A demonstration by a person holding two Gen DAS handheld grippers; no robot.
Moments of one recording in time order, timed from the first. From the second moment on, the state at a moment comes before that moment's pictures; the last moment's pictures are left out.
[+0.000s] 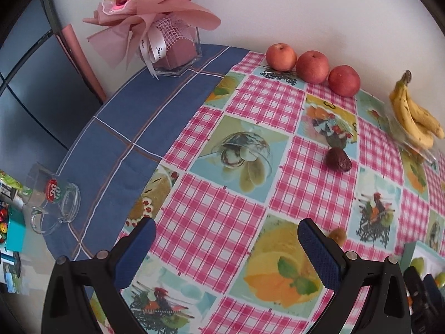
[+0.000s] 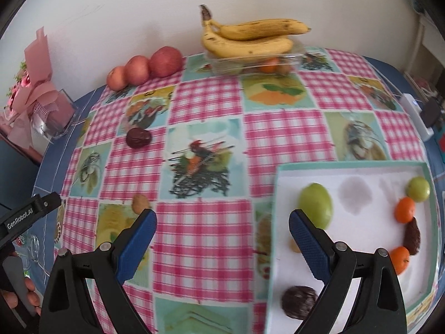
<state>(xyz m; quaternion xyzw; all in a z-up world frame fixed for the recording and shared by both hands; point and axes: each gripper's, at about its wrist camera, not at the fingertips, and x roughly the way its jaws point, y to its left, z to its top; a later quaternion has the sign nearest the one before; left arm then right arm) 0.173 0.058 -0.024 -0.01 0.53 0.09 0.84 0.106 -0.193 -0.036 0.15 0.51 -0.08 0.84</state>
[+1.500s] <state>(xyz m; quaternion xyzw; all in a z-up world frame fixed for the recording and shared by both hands) 0.235 0.058 -0.064 -0.07 0.54 0.07 0.84 0.179 -0.133 -0.098 0.12 0.56 -0.02 0.82</state>
